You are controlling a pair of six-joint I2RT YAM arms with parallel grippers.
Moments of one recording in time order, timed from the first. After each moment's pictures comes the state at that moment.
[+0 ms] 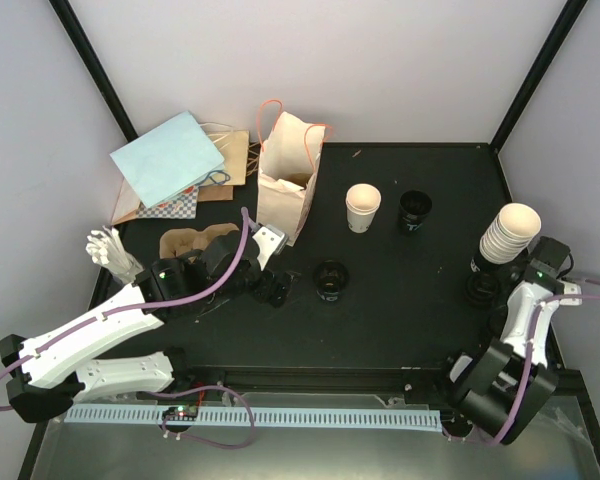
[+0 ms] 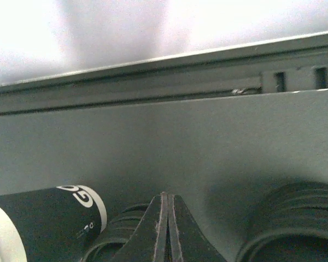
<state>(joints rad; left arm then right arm) -1.02 0.99 1.11 -0.81 -0.18 -0.33 -0.61 1.04 0.68 -0.65 0.26 0.99</state>
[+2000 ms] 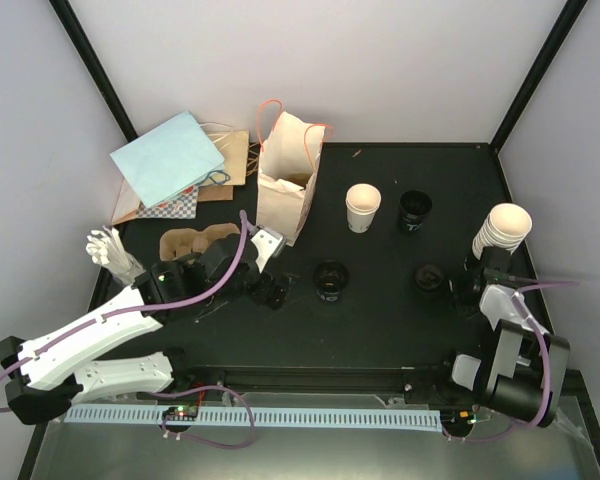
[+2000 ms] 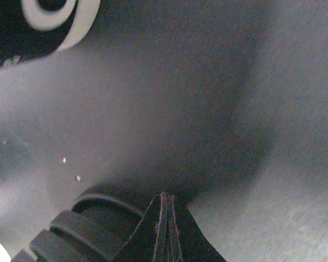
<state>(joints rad) -1.02 0.97 1.08 -0.80 -0.18 -0.35 -0.35 1.22 0.46 -0.40 -0.20 1.10</state>
